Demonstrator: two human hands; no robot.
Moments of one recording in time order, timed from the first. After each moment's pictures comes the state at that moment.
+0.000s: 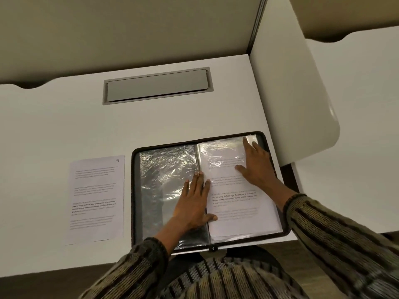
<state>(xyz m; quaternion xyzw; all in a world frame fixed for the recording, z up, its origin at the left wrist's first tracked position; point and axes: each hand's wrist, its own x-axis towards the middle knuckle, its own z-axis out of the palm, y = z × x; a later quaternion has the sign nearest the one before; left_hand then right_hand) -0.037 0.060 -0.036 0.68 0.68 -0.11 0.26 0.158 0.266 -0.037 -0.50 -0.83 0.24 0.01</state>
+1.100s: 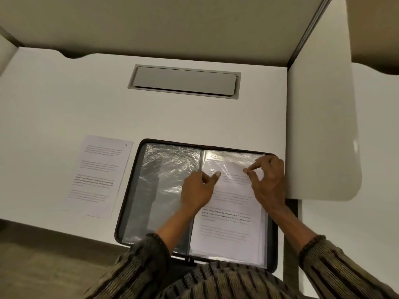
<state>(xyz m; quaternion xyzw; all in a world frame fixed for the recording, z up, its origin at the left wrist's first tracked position) -0.003 0.149 0.008 0.24 0.87 0.27 0.33 0.165 0.295 -0.010 -0.43 -0.82 0.28 0.26</state>
